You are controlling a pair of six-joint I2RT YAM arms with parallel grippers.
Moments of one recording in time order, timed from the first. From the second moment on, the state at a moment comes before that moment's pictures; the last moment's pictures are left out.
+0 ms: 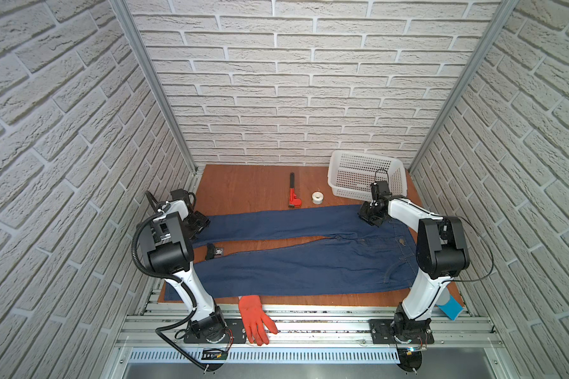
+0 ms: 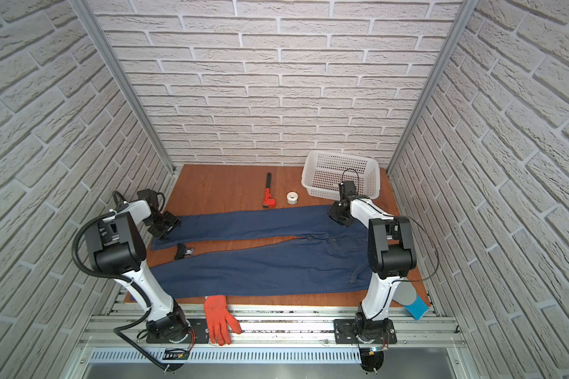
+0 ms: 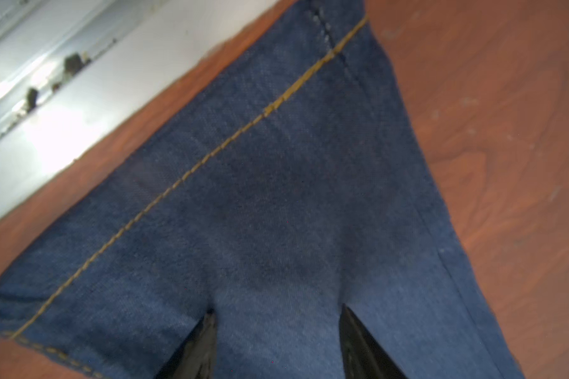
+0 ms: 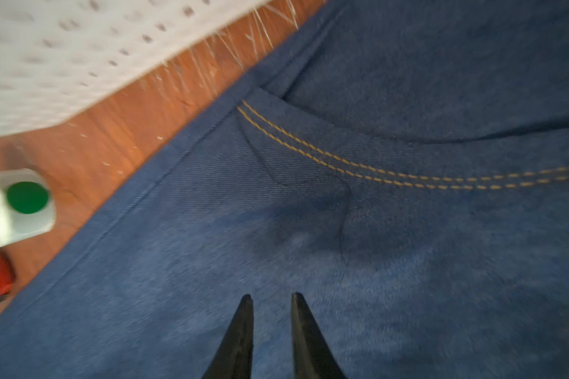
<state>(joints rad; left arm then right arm) 0.37 1.94 1.31 -0.73 0.07 -0.60 0.02 1.89 1.25 -0.57 -0.07 0.67</state>
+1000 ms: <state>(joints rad) 0.33 2.29 1.88 -0.87 0.12 -0.59 0.01 2.06 1.43 -0.52 -0.08 0.79</state>
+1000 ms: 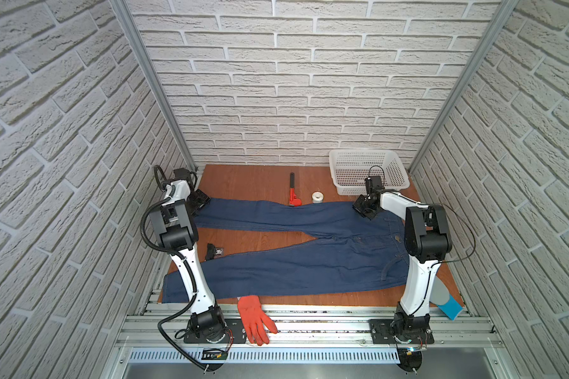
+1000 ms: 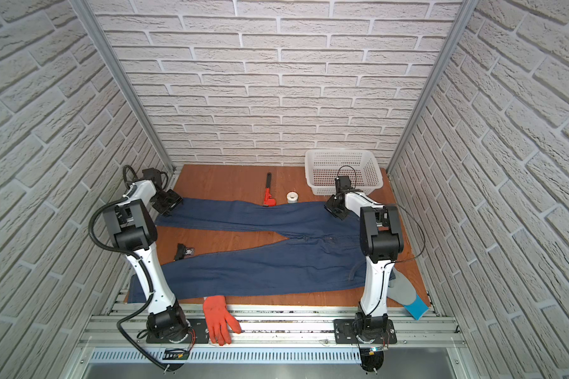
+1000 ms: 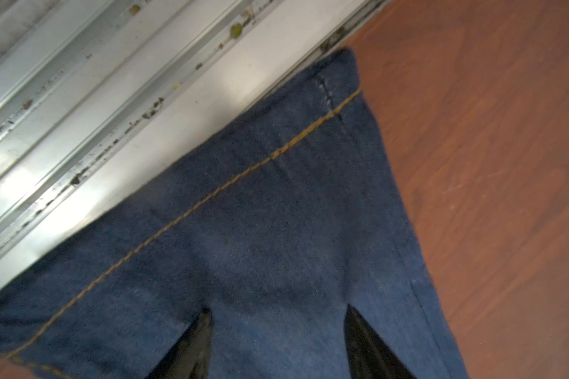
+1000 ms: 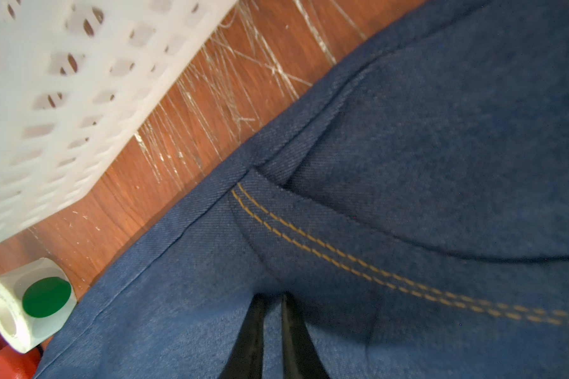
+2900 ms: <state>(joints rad) 0.46 1.24 1.10 -0.79 0.25 -0.55 -0.39 2.06 1.44 -0.39 -0.14 0.64</state>
